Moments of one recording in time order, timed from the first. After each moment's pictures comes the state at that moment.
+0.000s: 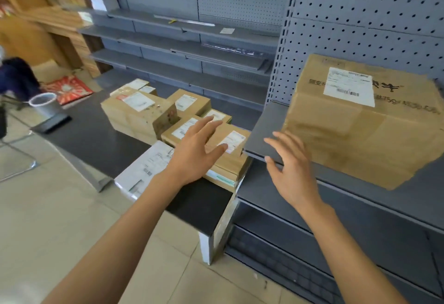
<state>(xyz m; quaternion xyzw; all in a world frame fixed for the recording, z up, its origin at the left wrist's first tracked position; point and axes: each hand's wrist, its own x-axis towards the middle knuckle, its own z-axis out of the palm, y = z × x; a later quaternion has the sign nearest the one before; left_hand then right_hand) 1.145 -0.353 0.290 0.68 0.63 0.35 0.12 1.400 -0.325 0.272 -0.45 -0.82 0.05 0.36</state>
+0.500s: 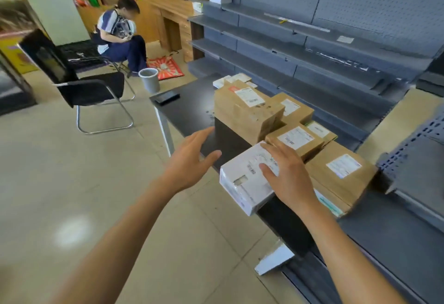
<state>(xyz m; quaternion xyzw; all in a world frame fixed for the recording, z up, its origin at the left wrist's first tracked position) 0.848 -0.519 0.261 0.51 0.78 0.33 0.11 1.074 -0.386 0.254 -0.33 -0.90 0.18 0.24</state>
